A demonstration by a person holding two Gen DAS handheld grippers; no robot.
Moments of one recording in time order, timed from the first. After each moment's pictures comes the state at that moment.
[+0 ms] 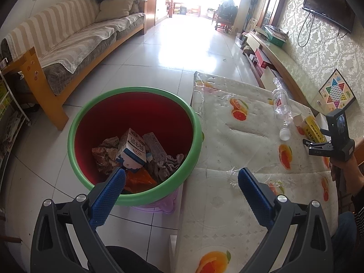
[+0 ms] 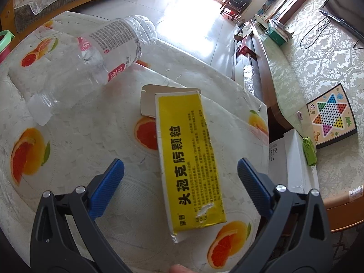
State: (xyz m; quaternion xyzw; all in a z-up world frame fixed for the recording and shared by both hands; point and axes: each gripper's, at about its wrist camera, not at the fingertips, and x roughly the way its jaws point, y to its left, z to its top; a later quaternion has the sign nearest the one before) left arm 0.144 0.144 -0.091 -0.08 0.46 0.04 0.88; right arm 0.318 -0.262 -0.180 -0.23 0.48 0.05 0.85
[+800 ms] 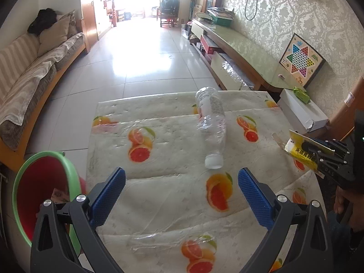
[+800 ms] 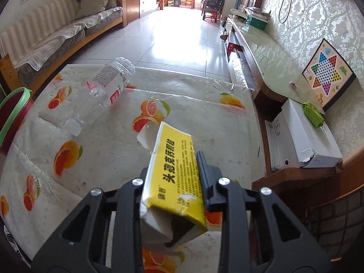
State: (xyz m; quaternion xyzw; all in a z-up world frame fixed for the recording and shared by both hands) left arm 0.263 -0.041 -0.086 0.01 0.46 -0.11 0.88; right arm 0.249 -0.329 -0.120 -0.07 0.44 0.06 0.89
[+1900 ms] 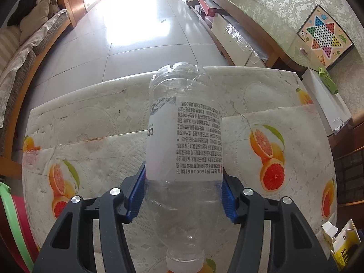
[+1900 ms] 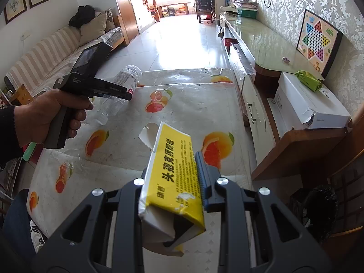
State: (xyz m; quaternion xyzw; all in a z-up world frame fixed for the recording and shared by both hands) left arm 0.395 -0.128 -0.186 0.03 0.56 -0.09 0.83; right arm 0.177 -0.374 -0.110 0.04 0.43 0.09 0.90
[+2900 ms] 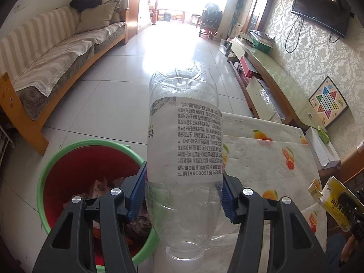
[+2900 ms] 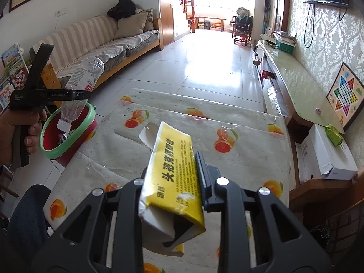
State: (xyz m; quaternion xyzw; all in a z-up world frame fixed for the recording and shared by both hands) left arm 0.254 0.131 -0.067 -0.08 0.44 -0.01 0.90; right arm 0.185 -0.237 -0.045 -0.05 0.38 0.18 0.91
